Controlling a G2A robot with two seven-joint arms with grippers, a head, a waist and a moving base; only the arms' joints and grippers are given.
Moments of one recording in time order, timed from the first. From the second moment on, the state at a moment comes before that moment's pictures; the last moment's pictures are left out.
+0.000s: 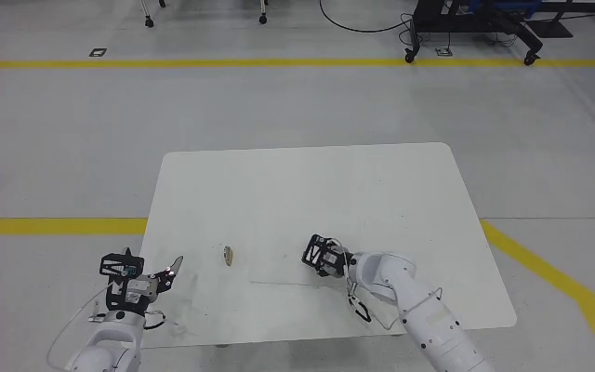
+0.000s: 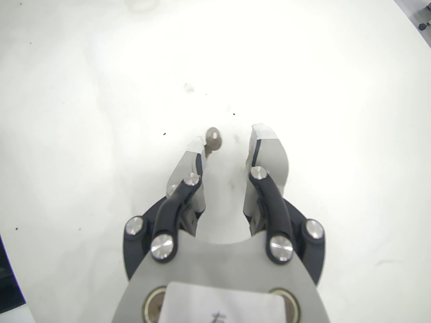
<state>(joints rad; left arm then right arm) 1.73 -1.15 -1.60 -1.80 1.33 0.00 0.00 -1.06 -1.22 1.01 -1.37 -1.47 -0.63 0.30</state>
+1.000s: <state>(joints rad) 1.73 -1.15 -1.60 -1.80 1.33 0.00 0.00 -1.20 -1.18 1.25 -1.35 -1.15 -0.67 -0.18</state>
